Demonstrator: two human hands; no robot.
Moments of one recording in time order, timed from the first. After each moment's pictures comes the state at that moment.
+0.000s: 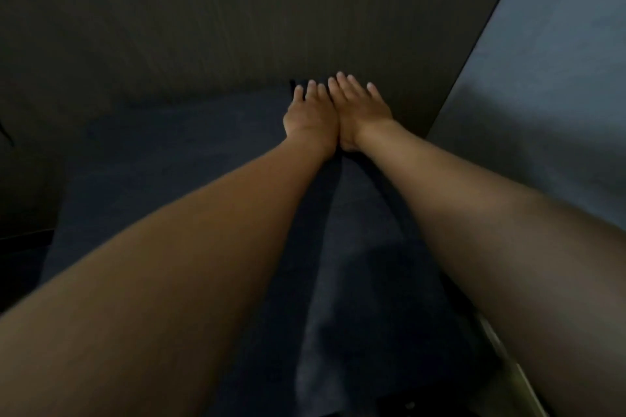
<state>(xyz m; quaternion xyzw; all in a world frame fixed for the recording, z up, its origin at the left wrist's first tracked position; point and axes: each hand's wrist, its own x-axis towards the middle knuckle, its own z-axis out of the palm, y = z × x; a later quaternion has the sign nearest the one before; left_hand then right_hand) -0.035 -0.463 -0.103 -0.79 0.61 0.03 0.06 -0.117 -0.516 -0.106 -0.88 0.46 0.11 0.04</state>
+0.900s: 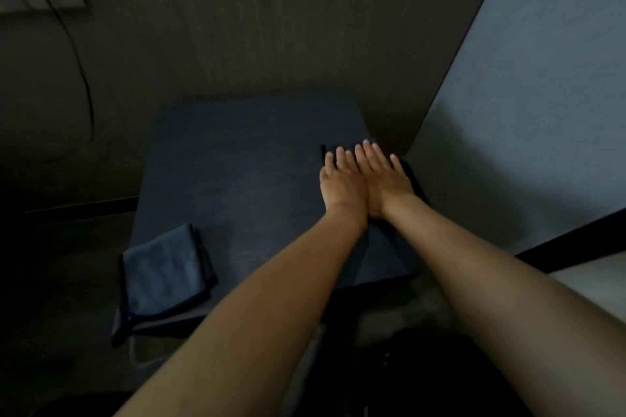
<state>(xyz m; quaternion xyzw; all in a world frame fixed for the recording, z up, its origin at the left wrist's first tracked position) -0.149 -0.307 -0.088 -0.81 0.57 0.09 0.06 -0.220 -0.366 -0.100 -0.87 0.47 0.16 0.05</state>
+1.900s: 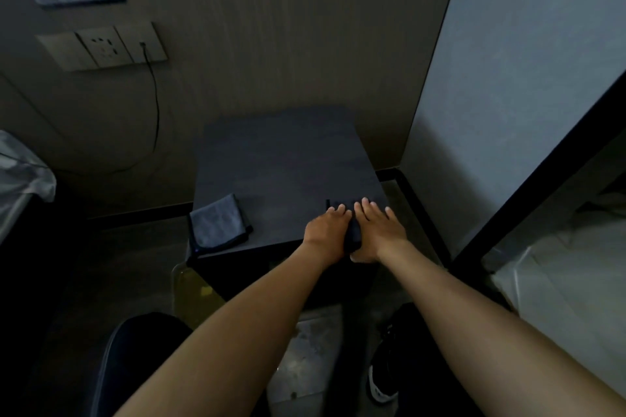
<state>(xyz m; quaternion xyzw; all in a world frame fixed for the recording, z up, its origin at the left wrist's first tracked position) -0.178 -0.130 -0.060 -0.74 0.65 0.14 0.02 -0.294 -0.189 -0.071 -0.86 0.47 0.19 0.10</state>
